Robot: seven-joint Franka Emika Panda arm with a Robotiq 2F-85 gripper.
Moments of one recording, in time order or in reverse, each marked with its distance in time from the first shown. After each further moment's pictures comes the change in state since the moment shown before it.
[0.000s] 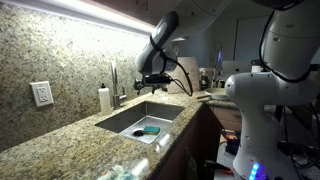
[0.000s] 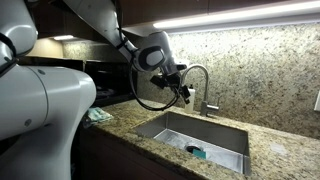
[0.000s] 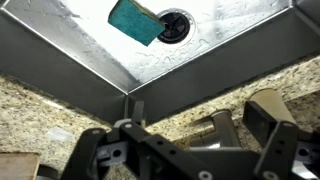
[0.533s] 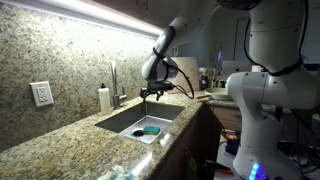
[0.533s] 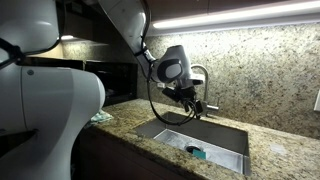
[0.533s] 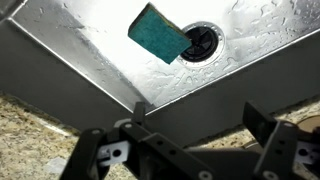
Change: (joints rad) arm -0.529 -0.221 0.402 0.057 -0.210 0.062 -0.001
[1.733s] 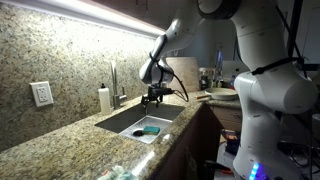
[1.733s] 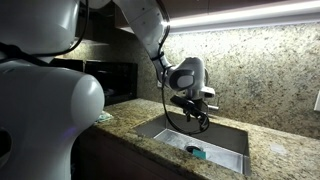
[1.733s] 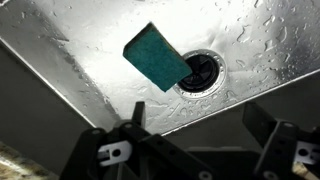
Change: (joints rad) arm -0.722 0.025 0.658 0.152 0.118 -0.126 -0.305
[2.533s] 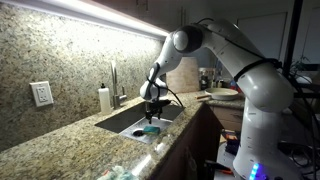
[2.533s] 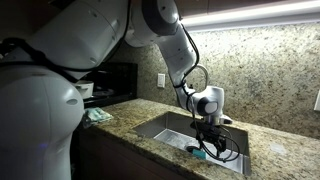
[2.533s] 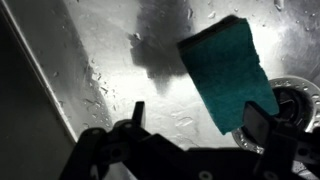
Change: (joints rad) arm -0.634 0.390 0.497 0.404 -0.274 -0.139 -0.087
